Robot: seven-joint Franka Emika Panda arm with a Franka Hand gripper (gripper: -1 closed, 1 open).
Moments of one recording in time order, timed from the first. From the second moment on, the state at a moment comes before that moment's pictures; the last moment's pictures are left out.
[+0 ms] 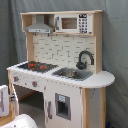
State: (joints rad) arm -0.61 -1.50 1.73 -2.21 -0.11 2.52 0.92
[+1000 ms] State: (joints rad) arm -0.56 -1.50 1.72 -2.20 -0.12 2.40 0.92
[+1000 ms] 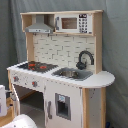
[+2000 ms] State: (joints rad) arm -0.40 -1.49 1.55 -2.20 -0.13 2.22 0.80
